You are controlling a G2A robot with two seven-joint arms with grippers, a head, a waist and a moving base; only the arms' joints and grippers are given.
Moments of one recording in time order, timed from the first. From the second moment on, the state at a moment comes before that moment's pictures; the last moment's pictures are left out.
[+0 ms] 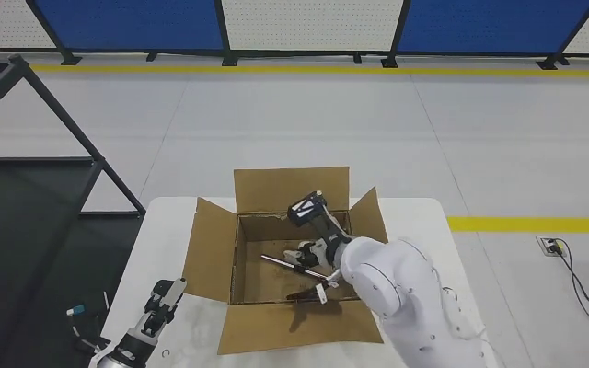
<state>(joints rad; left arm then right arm) 1.65 -1.19 -1.73 -1.98 0.16 -0.31 -0.23 -0.73 -1.44 1.10 -1.82 -1.16 -0.04 1.20</state>
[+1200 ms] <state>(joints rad) 1.65 -1.19 -1.73 -1.98 0.16 -0.31 -0.23 -1.32 -1.34 1.83 -1.92 -1.07 -0.03 1.20</state>
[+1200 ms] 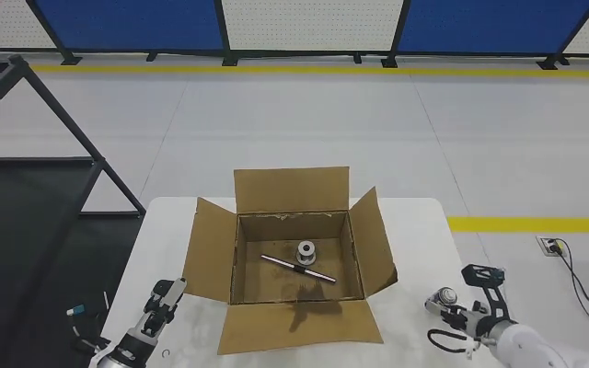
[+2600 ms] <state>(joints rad) 1.65 -1.19 -1.73 -1.98 0.16 -0.31 -0.23 -1.05 -1.30 1.58 -2.35 -1.22 0.13 1.29</state>
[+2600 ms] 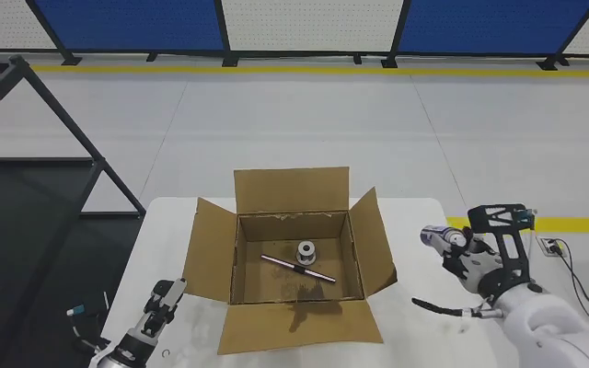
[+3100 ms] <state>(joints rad) 1.65 -1.19 -1.73 -1.98 0.16 -0.31 -0.23 -0.45 -1.36 0.99 -1.92 -1.04 0.14 1.50</state>
